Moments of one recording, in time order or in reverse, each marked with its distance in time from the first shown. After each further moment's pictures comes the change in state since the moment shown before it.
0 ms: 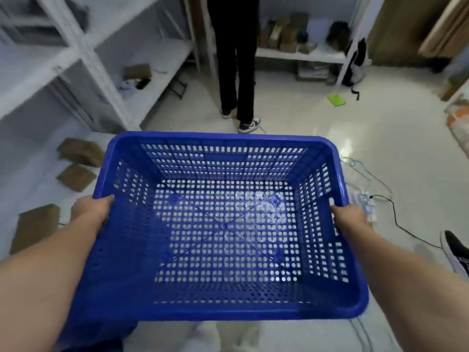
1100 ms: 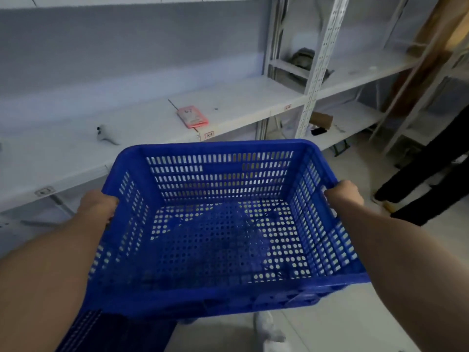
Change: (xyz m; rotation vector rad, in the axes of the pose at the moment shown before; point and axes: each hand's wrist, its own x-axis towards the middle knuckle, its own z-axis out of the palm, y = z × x) left_hand 0.115 -0.213 -0.367 -0.065 0.375 -0.530; right_hand -0.287 -0.417 0.329 -0.484 -0.374 -0.856
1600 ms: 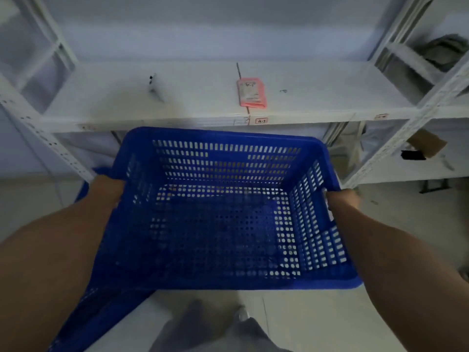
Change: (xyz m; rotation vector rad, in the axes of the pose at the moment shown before) left_hand 0.000 -0.031 0.054 -0.232 0.091 -0.303; right_hand 0.168 -0.103 0.129 0.107 -0.284 -0.097
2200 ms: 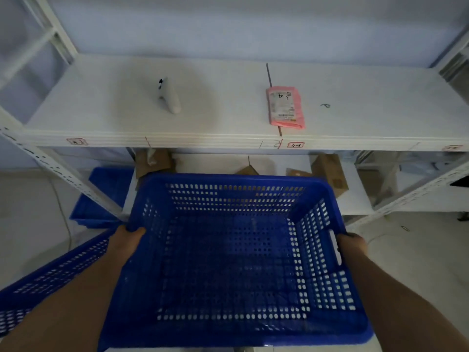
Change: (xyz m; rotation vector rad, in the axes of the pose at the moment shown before) left_hand 0.086 -0.035 0.090 -0.106 -0.161 -0.159; right_hand 0.100 -0.003 0.122 -0.017 -0.116 0.130
